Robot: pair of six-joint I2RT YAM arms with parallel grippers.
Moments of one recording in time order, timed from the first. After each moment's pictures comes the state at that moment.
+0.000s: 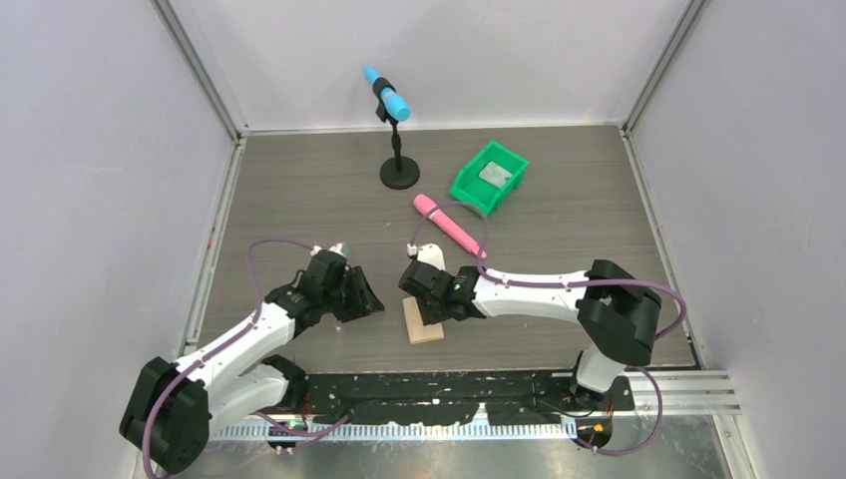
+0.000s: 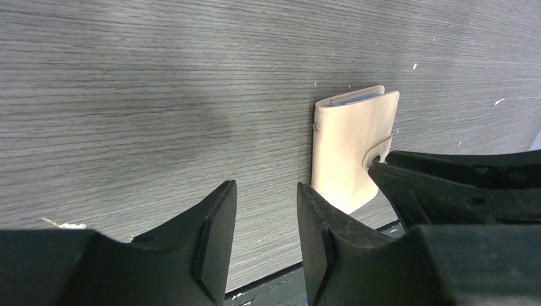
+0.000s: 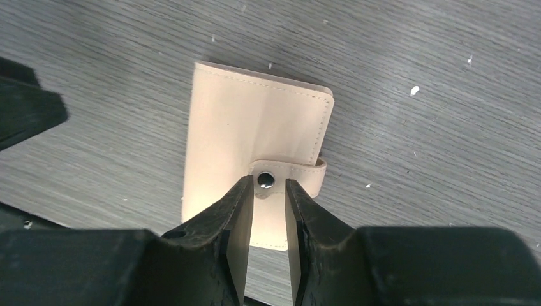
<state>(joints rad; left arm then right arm) -0.53 0.99 0.45 -0.34 0.16 -0.84 1.13 1.65 1.03 -0.46 0.28 0.72</state>
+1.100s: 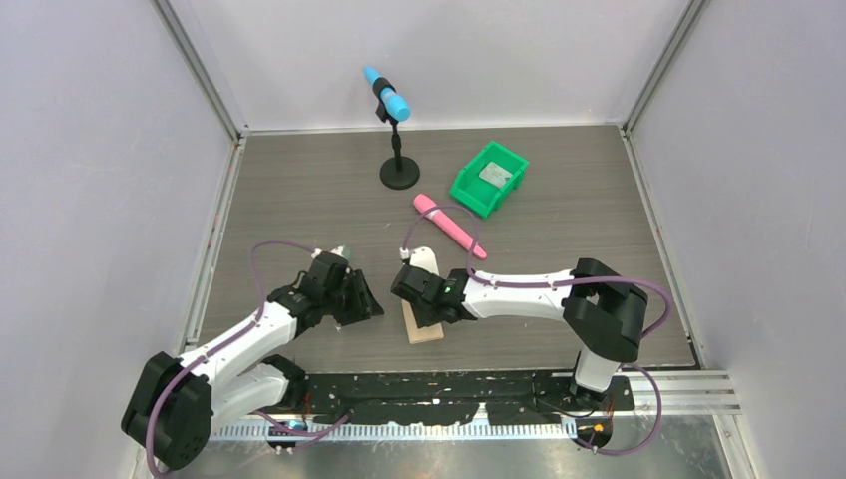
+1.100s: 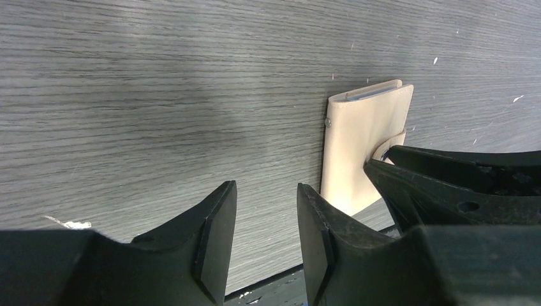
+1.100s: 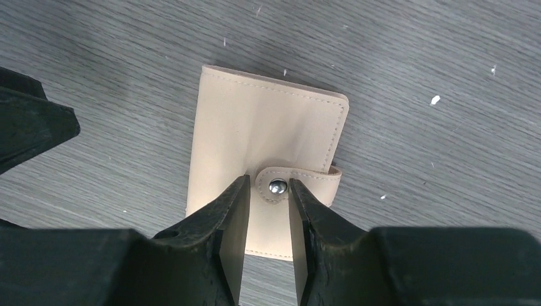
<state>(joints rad) -0.53 1.00 0.44 -0.35 0.15 -0.84 1.15 1.72 1.06 -0.46 0.30 0.72</state>
